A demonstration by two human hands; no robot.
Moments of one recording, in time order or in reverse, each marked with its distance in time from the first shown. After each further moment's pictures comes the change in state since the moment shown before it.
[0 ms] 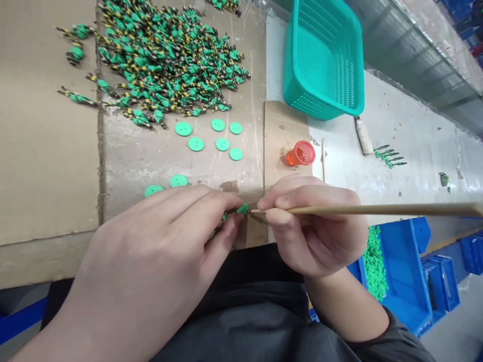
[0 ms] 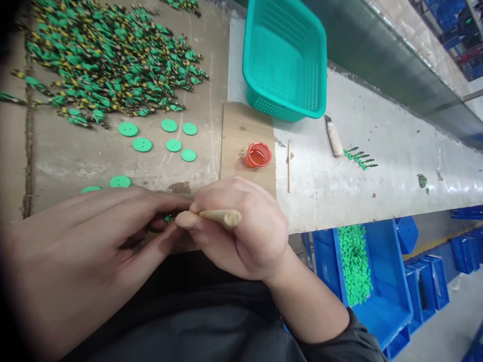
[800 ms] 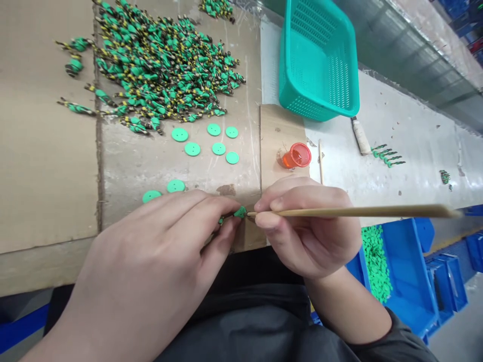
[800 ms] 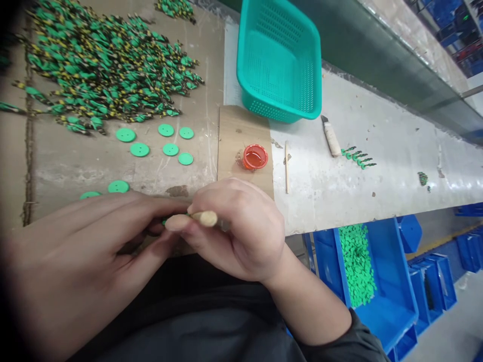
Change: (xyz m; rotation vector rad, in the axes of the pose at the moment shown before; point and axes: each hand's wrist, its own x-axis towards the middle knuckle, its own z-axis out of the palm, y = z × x) left_hand -0.002 -0.002 -0.001 -0.013 -0.033 -0.004; right_hand 0.002 0.002 -0.002 0.007 -0.010 -0.007
